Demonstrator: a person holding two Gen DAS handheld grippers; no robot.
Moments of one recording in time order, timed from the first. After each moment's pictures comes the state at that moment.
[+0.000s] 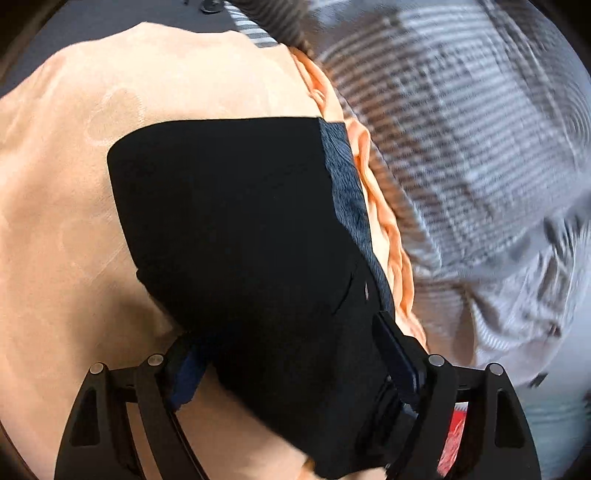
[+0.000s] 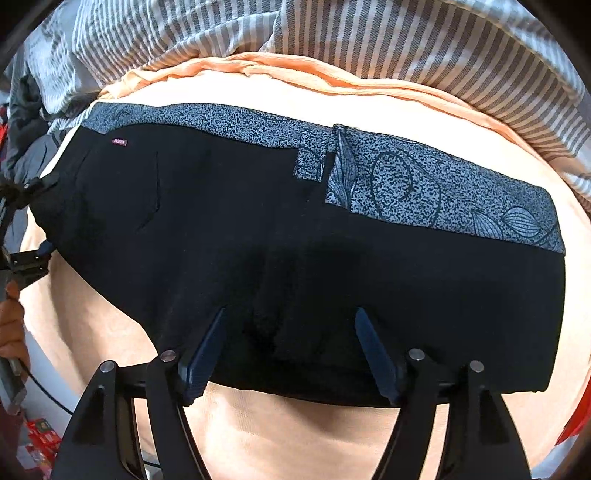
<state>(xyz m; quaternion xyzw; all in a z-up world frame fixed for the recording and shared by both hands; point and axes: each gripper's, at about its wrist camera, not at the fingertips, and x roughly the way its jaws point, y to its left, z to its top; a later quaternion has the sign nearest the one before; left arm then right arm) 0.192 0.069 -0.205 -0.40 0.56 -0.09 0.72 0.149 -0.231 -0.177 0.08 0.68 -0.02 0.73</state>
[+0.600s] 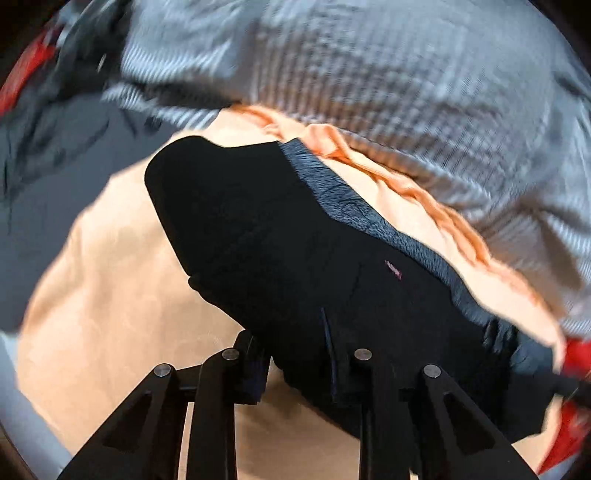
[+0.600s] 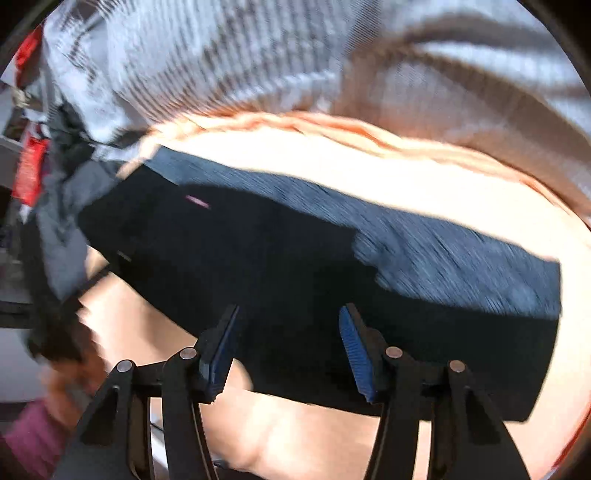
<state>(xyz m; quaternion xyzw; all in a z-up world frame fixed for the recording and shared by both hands) 0.189 -0.005 -0.149 -0.07 0.55 -0.03 0.83 0.221 -0.224 -0.105 0.16 0.67 0.08 0.72</state>
